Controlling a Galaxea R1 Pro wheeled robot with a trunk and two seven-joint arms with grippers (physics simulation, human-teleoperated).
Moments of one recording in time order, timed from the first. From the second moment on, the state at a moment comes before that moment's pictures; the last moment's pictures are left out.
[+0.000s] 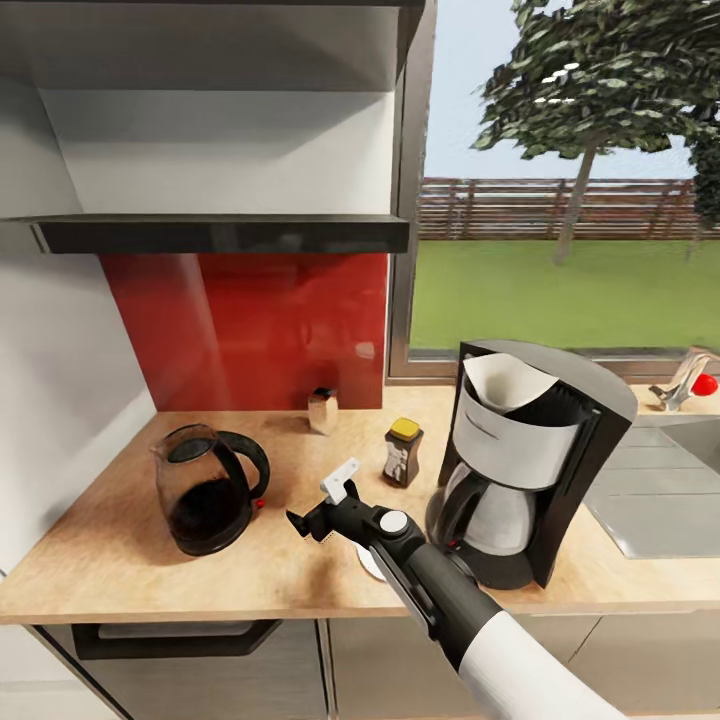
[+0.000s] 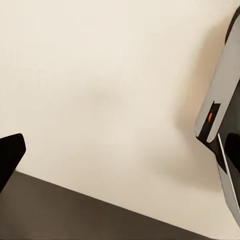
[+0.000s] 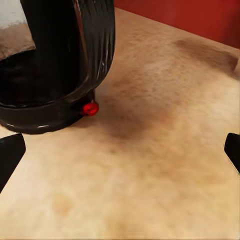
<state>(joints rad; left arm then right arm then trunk) -0.07 0.23 0.41 -0.07 -0.26 0.11 0.05 -0.67 0.17 0.59 -0.93 -0.06 0.25 0.26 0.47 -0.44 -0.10</state>
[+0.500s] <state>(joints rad) -0.04 0.22 0.41 -0.03 -0.26 0.11 0.05 -0.67 0.17 0.59 -0.93 -0.06 0.25 0.26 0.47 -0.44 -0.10</state>
